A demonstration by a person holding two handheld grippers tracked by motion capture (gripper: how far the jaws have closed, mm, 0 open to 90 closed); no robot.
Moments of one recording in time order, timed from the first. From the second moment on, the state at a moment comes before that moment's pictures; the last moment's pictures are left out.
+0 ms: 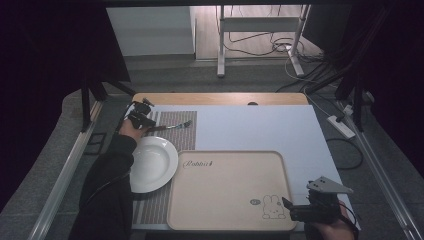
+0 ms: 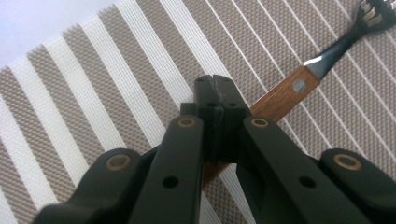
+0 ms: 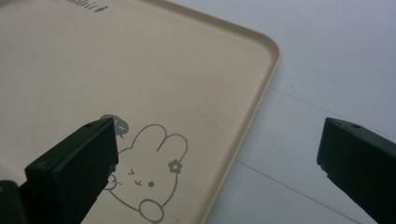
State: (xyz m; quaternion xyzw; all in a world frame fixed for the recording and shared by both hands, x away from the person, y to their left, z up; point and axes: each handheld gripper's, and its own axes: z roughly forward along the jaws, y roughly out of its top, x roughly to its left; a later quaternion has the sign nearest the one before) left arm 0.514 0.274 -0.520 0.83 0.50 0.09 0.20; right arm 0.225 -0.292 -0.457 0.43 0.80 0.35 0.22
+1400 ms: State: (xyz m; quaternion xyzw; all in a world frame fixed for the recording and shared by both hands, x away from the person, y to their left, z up) left arm 0.502 0.249 -0.513 0.86 0.45 0.05 0.23; right arm 0.227 -0.290 -0.457 0.43 0.80 0.35 0.22
